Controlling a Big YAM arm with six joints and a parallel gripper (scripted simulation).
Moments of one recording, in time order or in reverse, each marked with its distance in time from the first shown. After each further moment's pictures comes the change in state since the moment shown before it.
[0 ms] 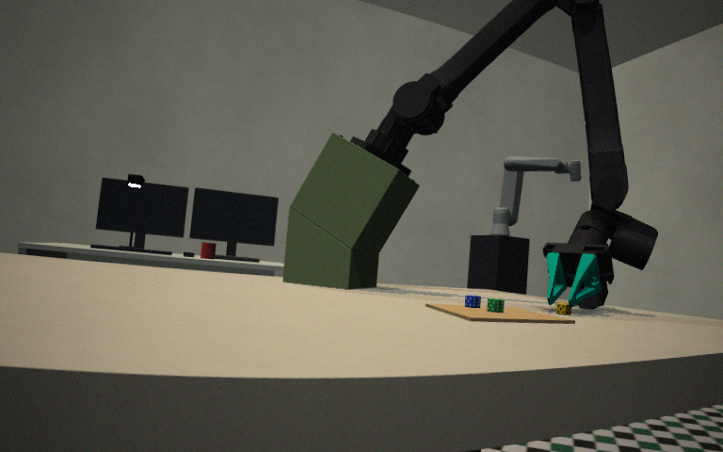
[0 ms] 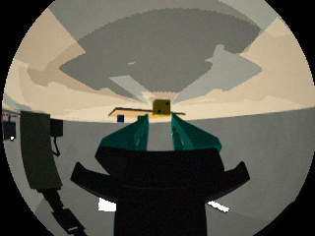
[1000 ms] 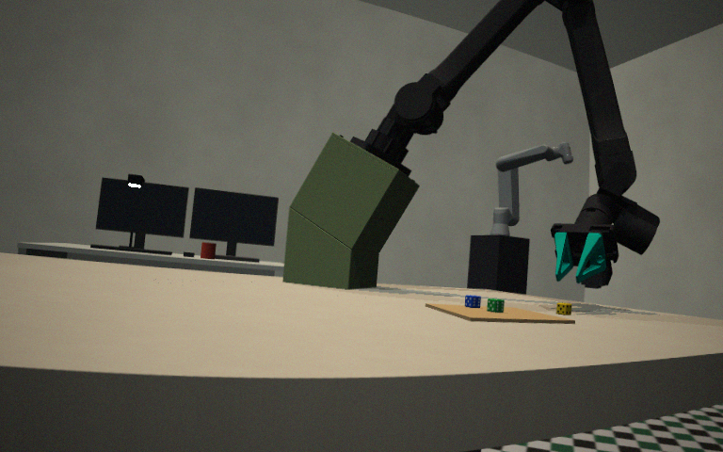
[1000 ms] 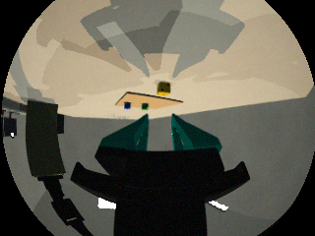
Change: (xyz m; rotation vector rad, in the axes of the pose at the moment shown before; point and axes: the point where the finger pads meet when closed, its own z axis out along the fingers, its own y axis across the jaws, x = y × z) arm 0.004 0.004 -0.049 -0.006 0.004 -0.008
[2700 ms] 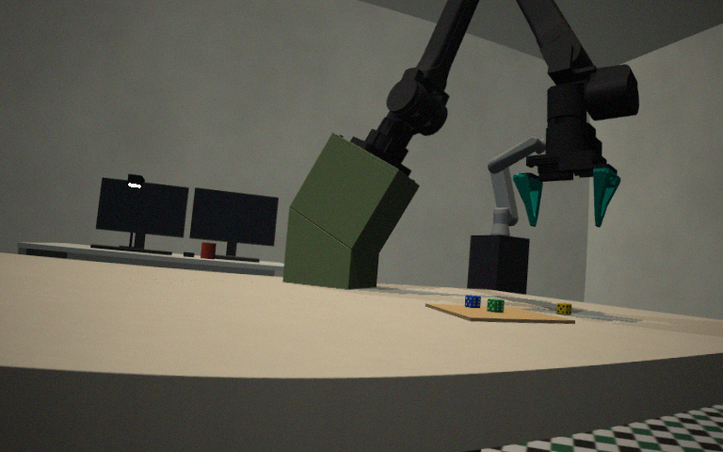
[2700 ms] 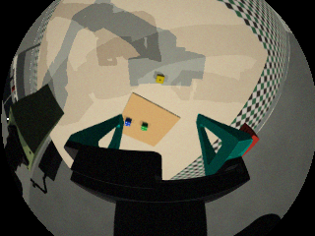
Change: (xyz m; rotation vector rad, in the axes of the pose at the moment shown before) arm 0.086 -0.003 -0.018 0.008 -0.878 0.020
